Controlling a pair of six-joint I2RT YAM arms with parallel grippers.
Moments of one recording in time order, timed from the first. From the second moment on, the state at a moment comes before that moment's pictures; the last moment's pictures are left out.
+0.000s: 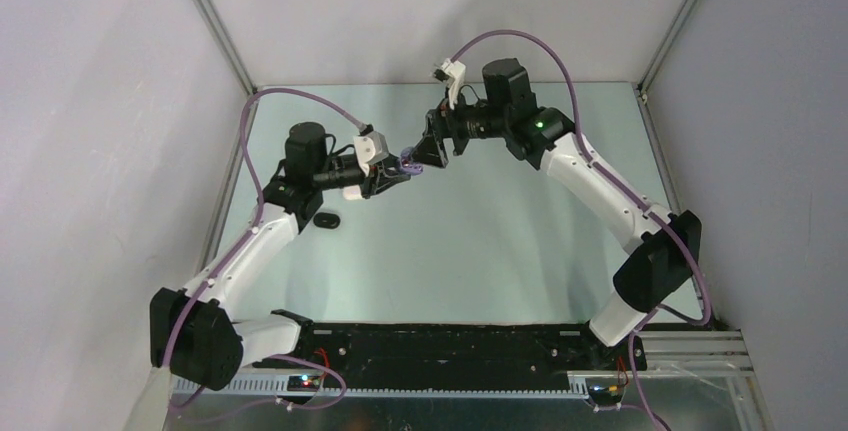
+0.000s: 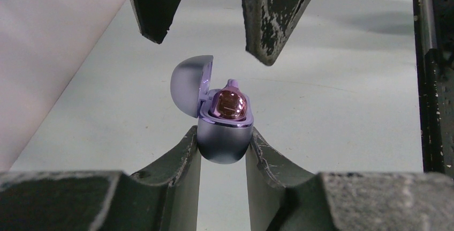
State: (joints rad) left arm -0.31 1.19 0.91 -0.03 0.91 0.44; right arm 0.61 1.64 1.64 -0.39 -0.71 0.06
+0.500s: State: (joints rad) left arm -0.32 1.18 0.91 -0.03 0.89 0.44; right arm 0.63 1.69 1.66 -0.44 -0.64 0.06
